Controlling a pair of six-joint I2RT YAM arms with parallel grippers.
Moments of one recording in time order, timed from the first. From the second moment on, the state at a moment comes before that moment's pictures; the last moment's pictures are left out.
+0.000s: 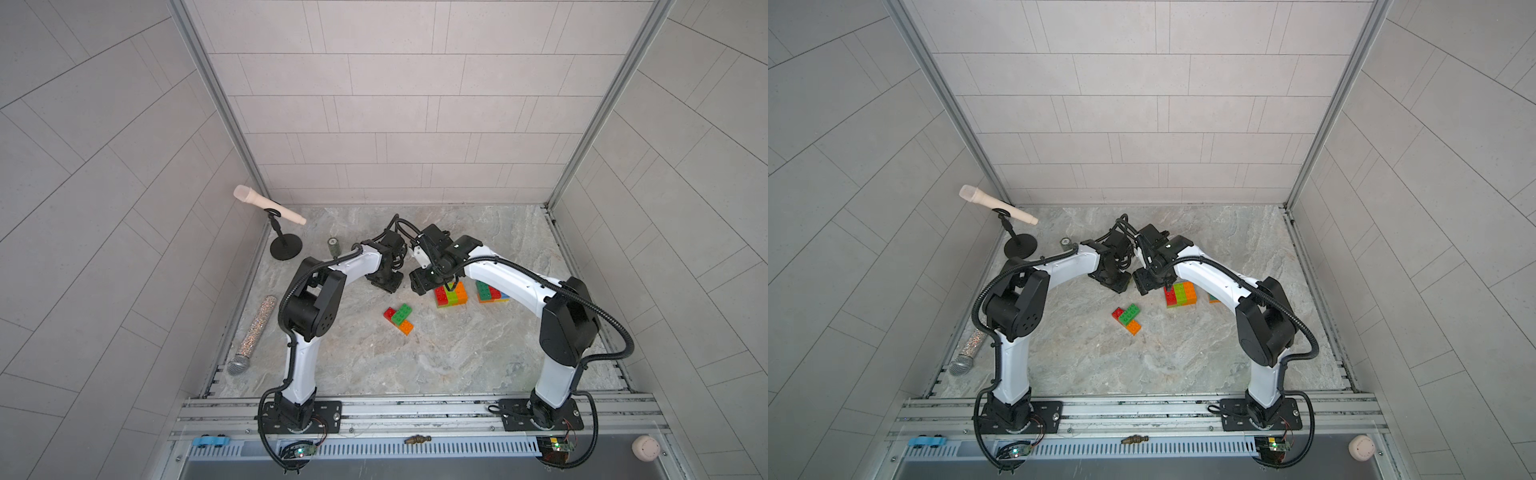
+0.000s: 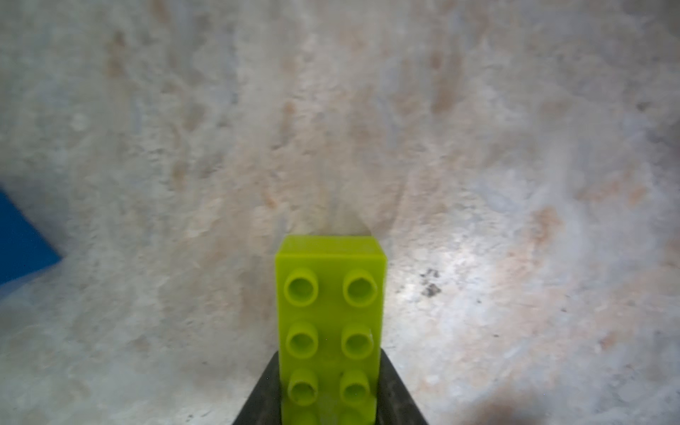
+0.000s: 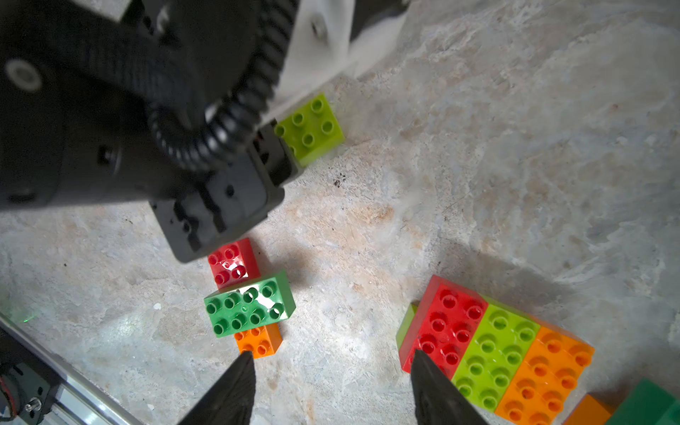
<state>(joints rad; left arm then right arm) -0.53 2.05 1.45 -0.74 0.07 0.00 0.65 1.82 1.53 -0.88 -0.09 0.22</state>
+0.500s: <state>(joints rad) -0.40 1.78 1.36 -0.79 0.10 -0.04 0.63 1.97 1.63 -0.85 -0.03 0.12</state>
